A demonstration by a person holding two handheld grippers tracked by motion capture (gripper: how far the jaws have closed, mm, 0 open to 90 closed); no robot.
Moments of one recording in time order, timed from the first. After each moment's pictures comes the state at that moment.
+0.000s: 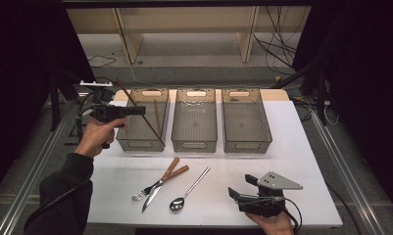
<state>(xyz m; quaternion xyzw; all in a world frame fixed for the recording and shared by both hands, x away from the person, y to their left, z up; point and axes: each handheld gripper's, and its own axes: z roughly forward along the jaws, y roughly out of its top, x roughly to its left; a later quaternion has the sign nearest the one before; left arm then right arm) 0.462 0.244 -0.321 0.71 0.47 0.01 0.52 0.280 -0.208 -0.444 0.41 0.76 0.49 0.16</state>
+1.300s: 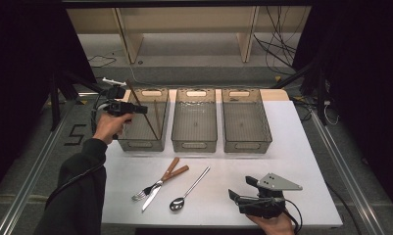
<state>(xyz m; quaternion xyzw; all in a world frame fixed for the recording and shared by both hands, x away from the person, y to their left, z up) 0.523 0.239 -0.366 0.72 0.54 0.03 0.43 0.280 -0.210 -0.448 0.40 0.77 0.48 0.15</state>
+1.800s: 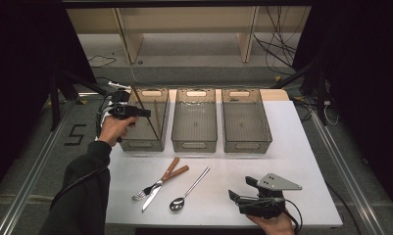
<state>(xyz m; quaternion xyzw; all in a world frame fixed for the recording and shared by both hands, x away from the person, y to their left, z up) 0.526 0.230 -0.380 0.72 0.54 0.02 0.42 0.280 -0.210 -0.449 0.40 0.77 0.48 0.15</state>
